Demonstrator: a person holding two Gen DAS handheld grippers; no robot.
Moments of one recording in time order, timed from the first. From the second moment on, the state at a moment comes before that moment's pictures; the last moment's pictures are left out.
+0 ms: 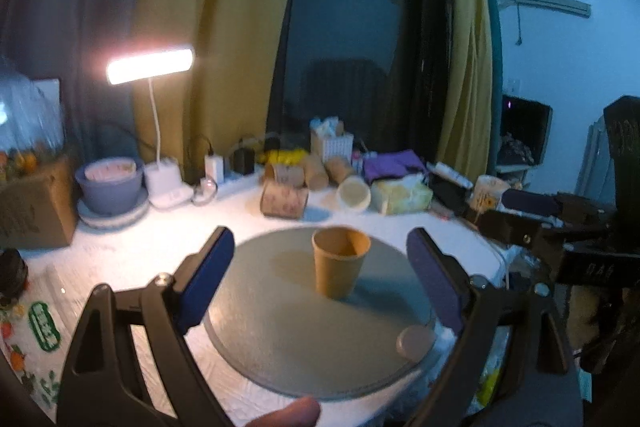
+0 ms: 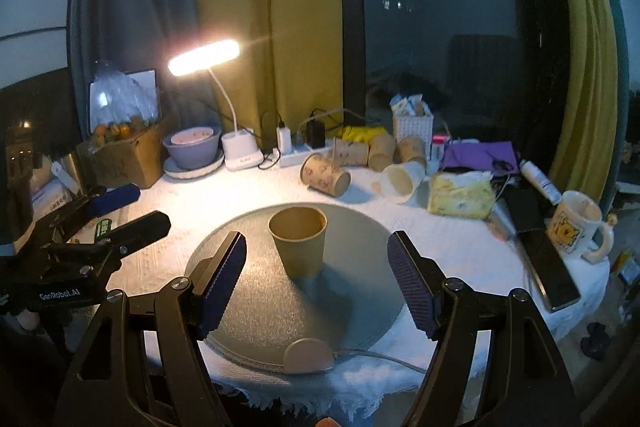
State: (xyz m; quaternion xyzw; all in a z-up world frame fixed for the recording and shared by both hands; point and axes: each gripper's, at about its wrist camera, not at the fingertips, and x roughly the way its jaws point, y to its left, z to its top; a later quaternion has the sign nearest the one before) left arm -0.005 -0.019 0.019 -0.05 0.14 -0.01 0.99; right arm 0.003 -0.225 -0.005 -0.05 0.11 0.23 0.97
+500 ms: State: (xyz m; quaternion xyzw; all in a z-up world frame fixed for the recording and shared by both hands) left arm -0.030 -0.026 0.050 -0.04 0.08 -0.03 1.00; right arm -0.033 -0.233 0.021 -0.06 0.05 0.21 0.97
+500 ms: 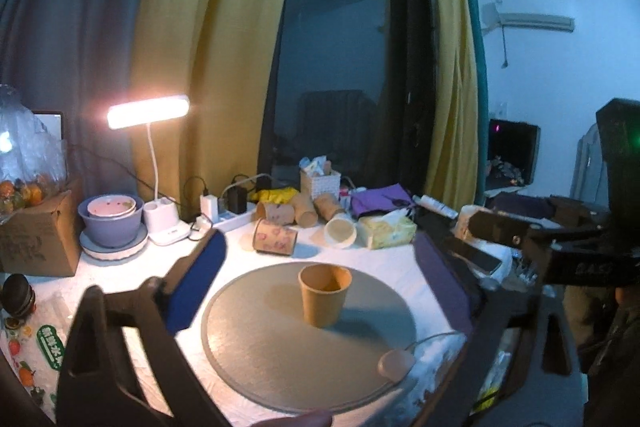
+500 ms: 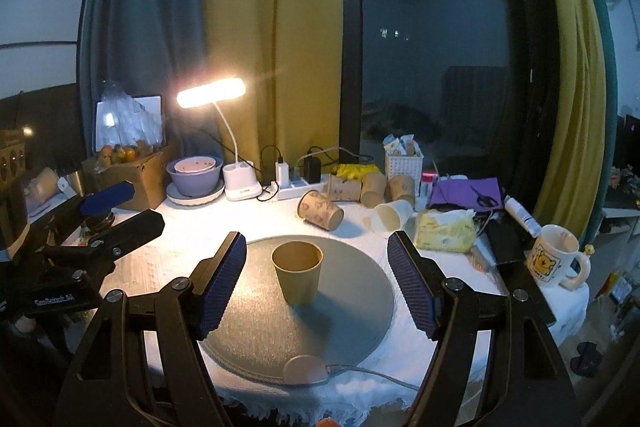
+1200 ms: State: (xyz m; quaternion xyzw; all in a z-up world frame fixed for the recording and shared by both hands) left arm -0.029 -0.026 0.044 -0.04 0.10 -0.03 0.99; right arm -0.028 -0.231 0.015 -0.06 0.07 0.22 0.97
